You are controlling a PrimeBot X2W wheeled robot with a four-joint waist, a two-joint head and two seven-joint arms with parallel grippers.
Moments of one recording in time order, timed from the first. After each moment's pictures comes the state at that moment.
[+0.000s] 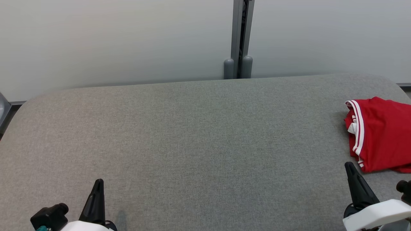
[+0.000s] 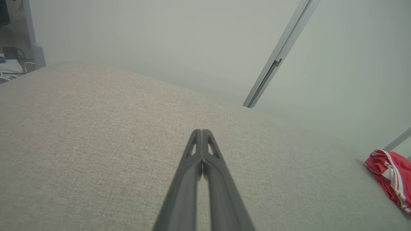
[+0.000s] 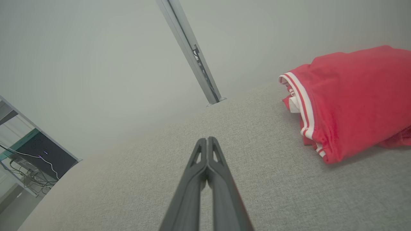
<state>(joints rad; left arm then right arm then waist) 0.10 0.17 -0.12 0.14 -0.60 0.06 -0.15 0.04 -0.09 -0.05 0.08 0.56 0.13 0.02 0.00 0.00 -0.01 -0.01</state>
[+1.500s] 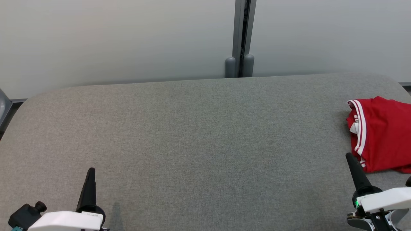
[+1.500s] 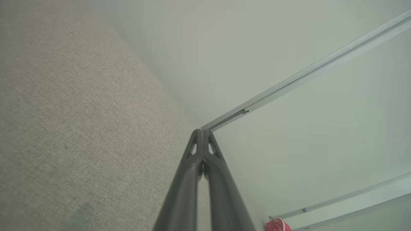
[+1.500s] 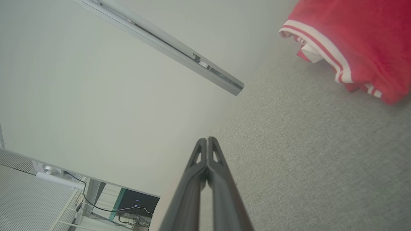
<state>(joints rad) 0.05 0.11 -0.02 0.14 -1.14 -0.04 -0.06 -0.06 -0.07 -0.09 0.20 1.11 0.13 0.12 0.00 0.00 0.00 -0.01</state>
